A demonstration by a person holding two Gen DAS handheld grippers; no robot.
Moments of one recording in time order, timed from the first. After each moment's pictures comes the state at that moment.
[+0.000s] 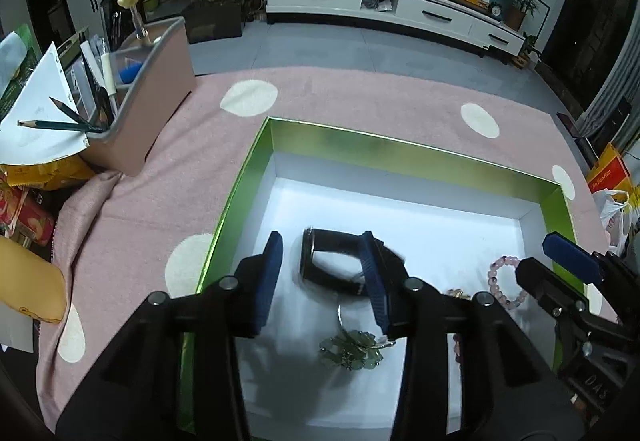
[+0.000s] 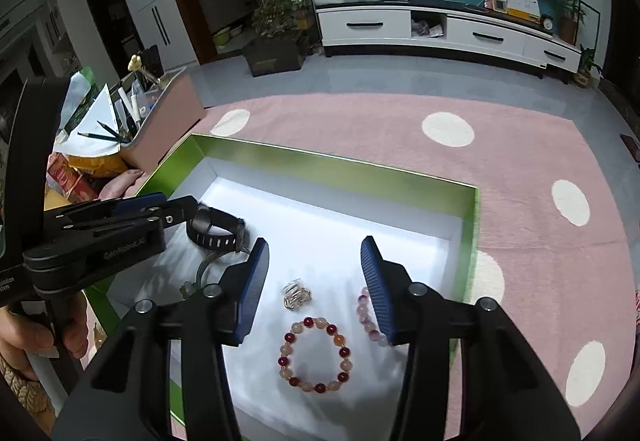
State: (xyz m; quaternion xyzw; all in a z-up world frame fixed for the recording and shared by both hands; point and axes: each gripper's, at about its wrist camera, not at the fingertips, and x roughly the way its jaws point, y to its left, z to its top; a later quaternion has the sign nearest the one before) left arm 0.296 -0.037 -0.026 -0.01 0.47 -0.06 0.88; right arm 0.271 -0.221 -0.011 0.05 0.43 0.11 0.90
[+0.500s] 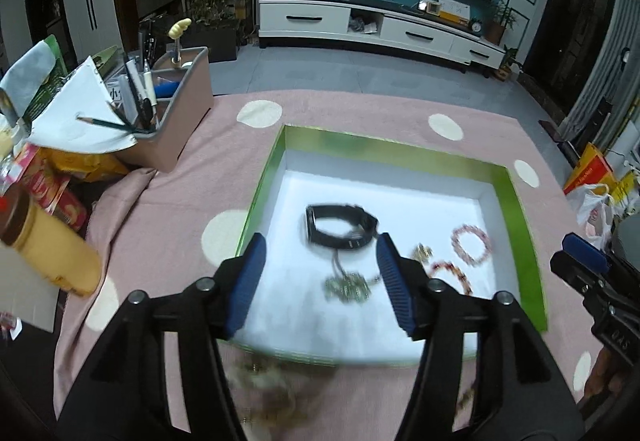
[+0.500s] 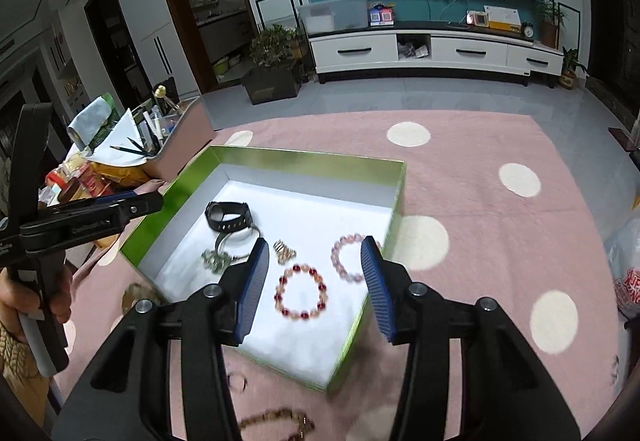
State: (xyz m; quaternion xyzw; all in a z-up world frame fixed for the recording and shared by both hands) left arm 0.215 -0.018 0.021 -0.01 0.43 -0.08 0.90; right arm 0.177 -0.259 0.027 0.07 0.38 0.10 0.92
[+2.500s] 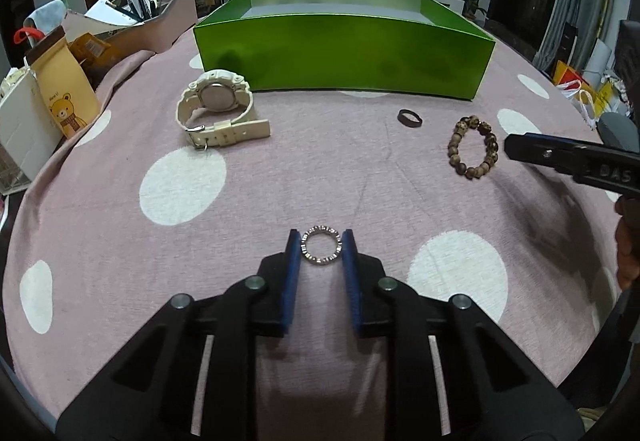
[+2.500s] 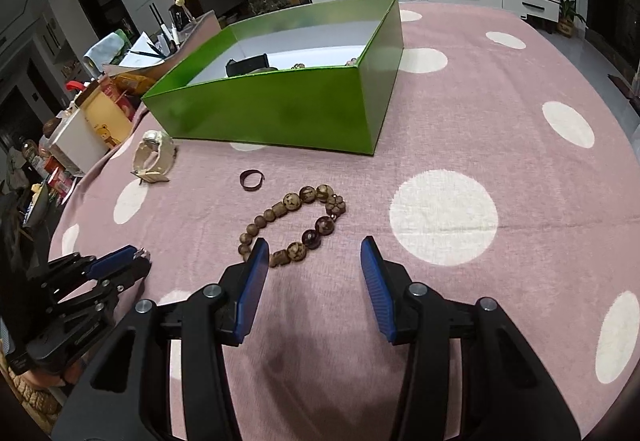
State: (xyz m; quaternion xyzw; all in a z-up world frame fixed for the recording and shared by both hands) left arm 0.008 -0.013 -0.087 0.05 0.44 -0.13 0.89; right arm 0.063 -0.235 -0.063 0.09 0.46 0.10 0.88
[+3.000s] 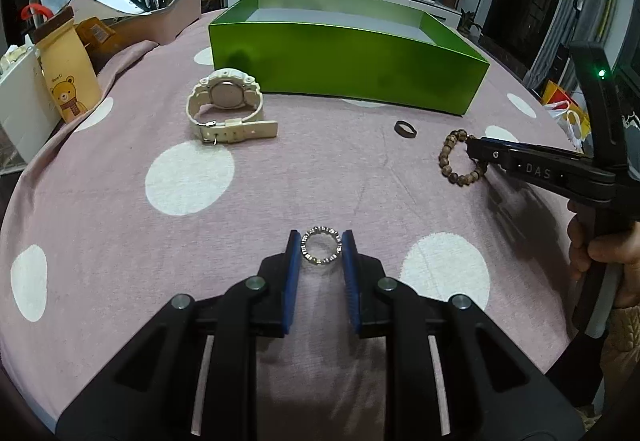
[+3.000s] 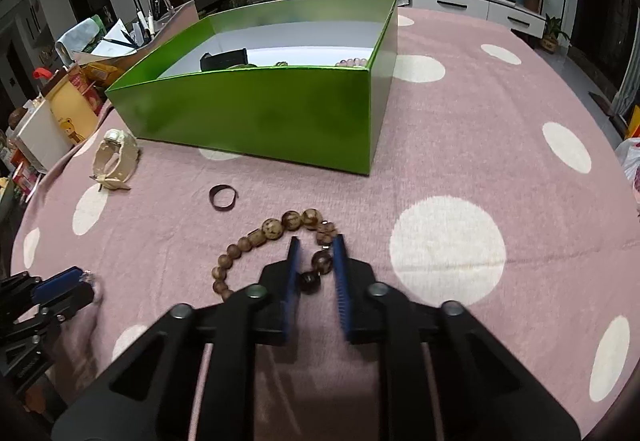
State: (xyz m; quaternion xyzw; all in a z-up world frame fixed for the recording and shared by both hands) left arm 0.003 0.004 -0.078 0.01 0.44 -0.15 0.89; right arm 0.087 -0.222 -0.075 0.05 0.46 0.06 0.89
